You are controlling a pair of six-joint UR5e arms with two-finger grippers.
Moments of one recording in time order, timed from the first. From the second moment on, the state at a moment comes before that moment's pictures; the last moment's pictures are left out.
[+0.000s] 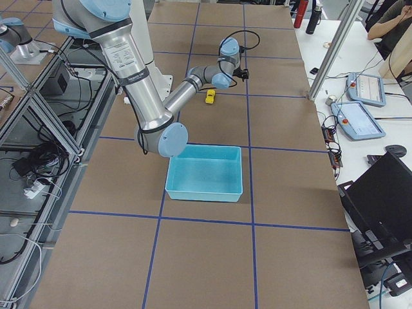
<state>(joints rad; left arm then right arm) -1.63 -1.57 -1.50 -1.73 -2.41 0.17 0.67 -1.04 1.73 -1.04 2.05 -0.13</state>
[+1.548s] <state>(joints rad) -1.63 -1.57 -1.50 -1.74 -2.41 0.17 0.43 -1.04 1.61 -1.01 1.91 -0.09</state>
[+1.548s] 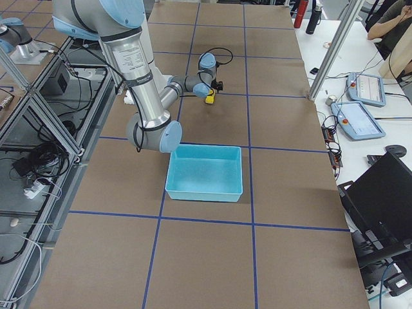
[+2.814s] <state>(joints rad) -1.63 -1.57 -1.50 -1.74 -2.41 0.17 0.43 -1.02 1.59 -0.98 1.91 -0.05</state>
